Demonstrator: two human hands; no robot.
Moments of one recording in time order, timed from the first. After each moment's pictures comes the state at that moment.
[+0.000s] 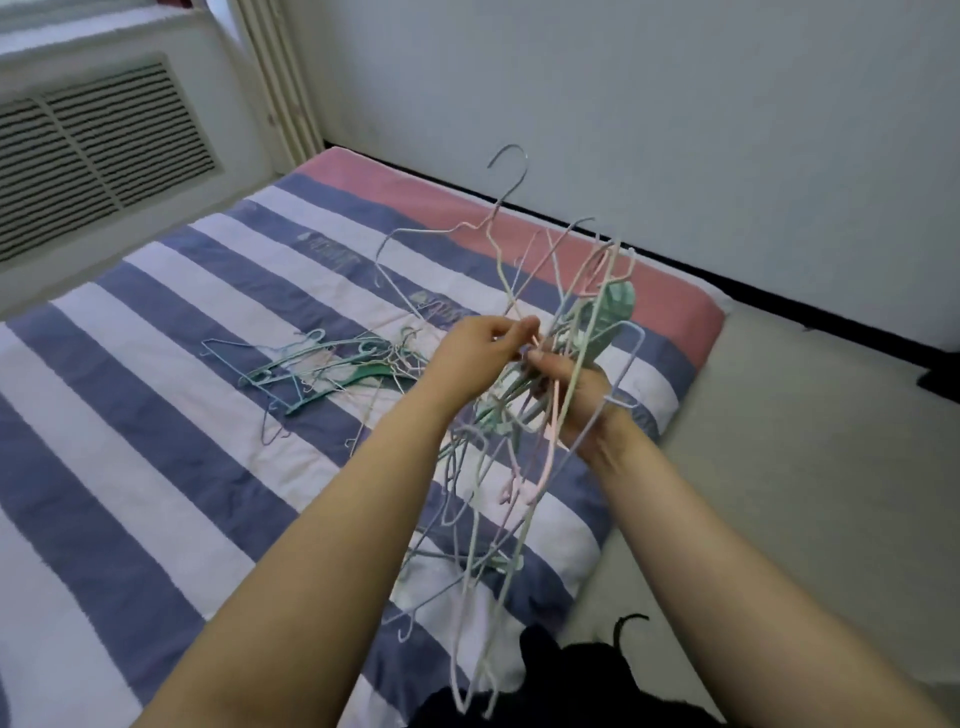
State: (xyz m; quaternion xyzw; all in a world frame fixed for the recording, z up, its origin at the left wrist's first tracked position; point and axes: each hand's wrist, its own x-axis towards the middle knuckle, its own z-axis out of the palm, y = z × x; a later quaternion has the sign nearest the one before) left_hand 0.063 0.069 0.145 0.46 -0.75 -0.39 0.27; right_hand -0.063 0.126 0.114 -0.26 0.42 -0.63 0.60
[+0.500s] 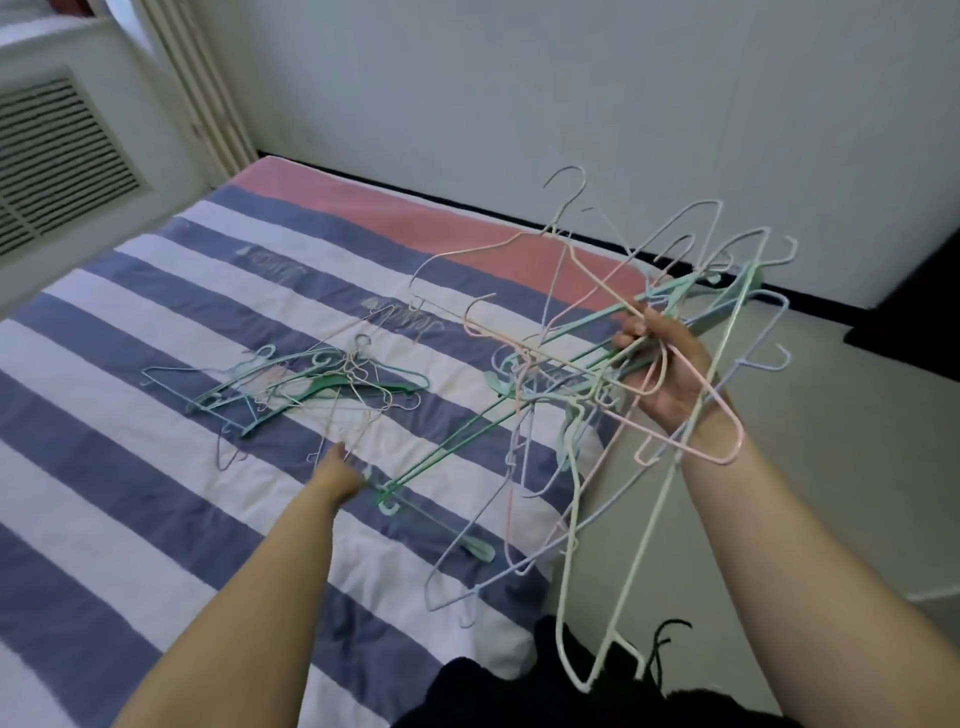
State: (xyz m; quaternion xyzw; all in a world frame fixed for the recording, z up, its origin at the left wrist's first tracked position) left_hand 0.173 0.059 -0.030 0.72 -0.56 -0.41 0.02; right_hand -0.196 0.175 0.125 -0.21 0.27 -0.71 0.62
